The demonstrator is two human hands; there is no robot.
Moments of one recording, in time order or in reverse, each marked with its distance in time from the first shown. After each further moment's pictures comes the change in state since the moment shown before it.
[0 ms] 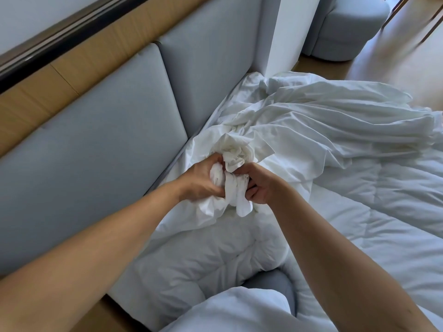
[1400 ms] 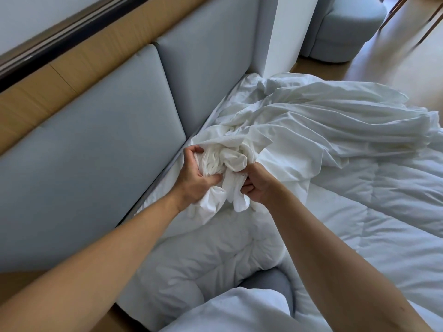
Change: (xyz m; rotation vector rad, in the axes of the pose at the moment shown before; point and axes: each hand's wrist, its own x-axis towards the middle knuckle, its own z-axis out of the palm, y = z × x) left_hand -0.016 -0.004 0.023 -0.488 0.384 0.063; right_hand -0.005 0.009 0.000 0.080 0.039 -0.309
